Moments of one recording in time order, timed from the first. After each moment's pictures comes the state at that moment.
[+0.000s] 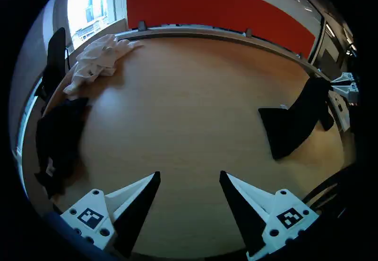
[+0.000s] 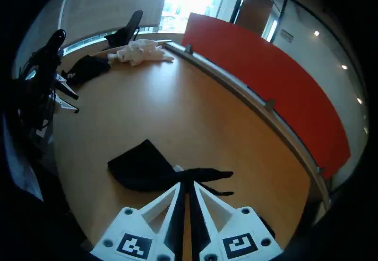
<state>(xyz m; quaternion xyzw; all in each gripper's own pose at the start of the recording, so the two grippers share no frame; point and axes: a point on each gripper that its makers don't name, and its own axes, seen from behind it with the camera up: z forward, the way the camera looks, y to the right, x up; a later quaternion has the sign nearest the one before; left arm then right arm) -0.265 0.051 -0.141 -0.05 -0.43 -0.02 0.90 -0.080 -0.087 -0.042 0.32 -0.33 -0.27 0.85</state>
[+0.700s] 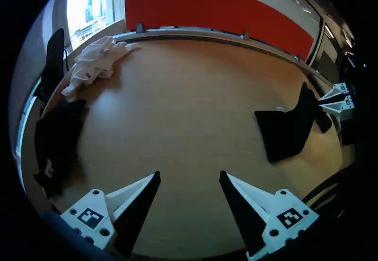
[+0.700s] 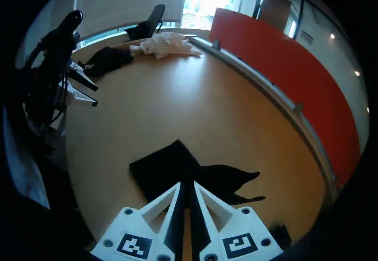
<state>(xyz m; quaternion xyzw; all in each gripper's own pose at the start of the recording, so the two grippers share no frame) -0.258 0.057 -0.137 -0.06 -0.43 -0.03 0.90 -0.126 -0.148 -0.069 0.40 -0.35 -0.26 0.81</state>
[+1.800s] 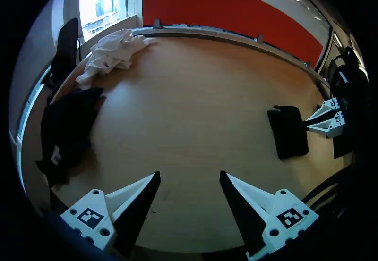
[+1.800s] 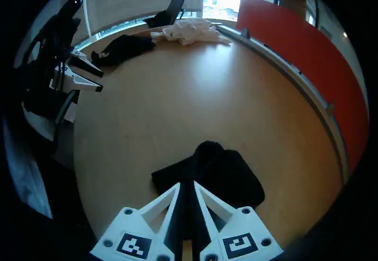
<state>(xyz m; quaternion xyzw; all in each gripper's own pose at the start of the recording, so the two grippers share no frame) -0.263 0.016 -0.157 -0.02 -0.43 -0.04 0.90 -0.182 -0.207 -0.085 0.45 -0.39 -0.25 0.76</state>
